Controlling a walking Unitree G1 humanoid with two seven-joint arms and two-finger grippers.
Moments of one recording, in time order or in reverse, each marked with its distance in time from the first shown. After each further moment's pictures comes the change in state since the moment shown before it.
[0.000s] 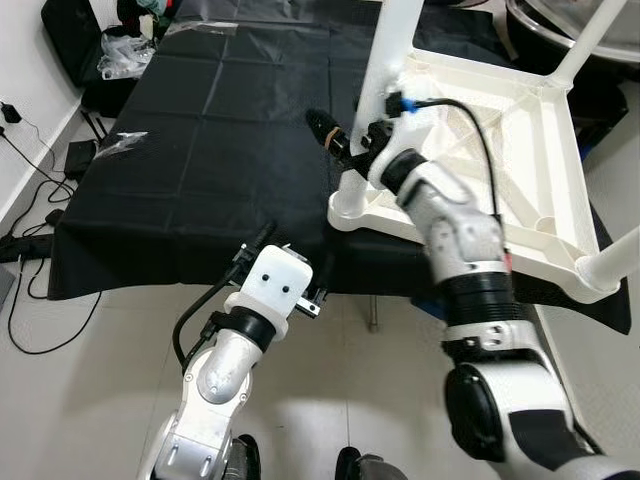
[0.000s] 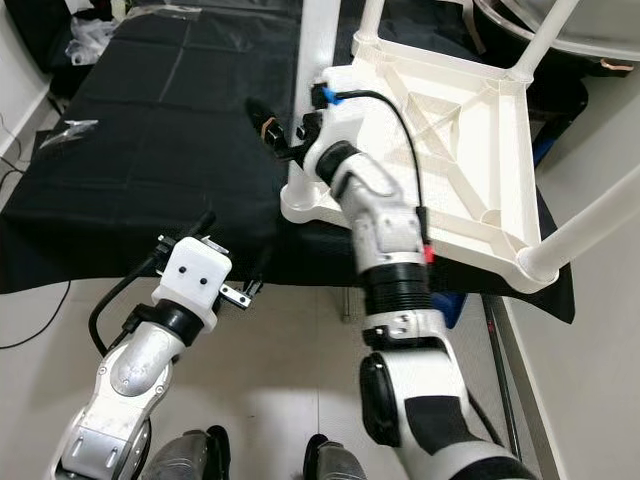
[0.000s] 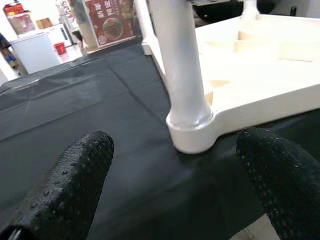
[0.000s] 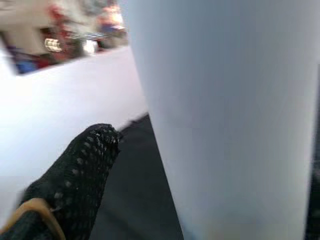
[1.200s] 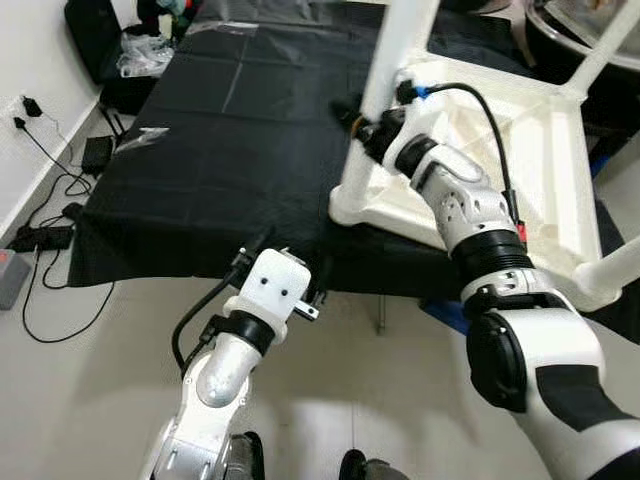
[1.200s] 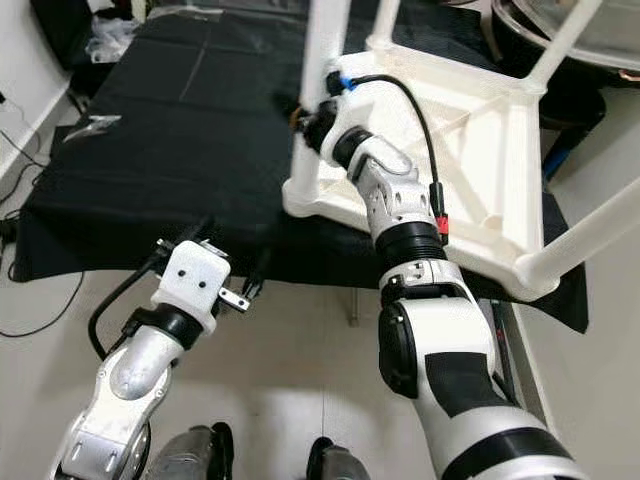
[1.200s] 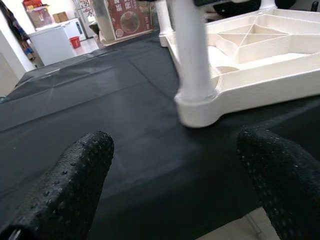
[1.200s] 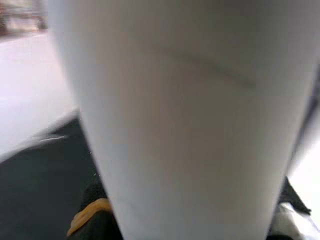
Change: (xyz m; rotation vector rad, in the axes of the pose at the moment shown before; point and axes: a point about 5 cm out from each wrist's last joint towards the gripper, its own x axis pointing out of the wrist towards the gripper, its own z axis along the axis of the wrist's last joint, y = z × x) left arm -0.004 -0.001 -0.003 -0.006 0.017 0.001; right arm 0.004 -0.051 -0.007 -0.115 0.079 -0.494
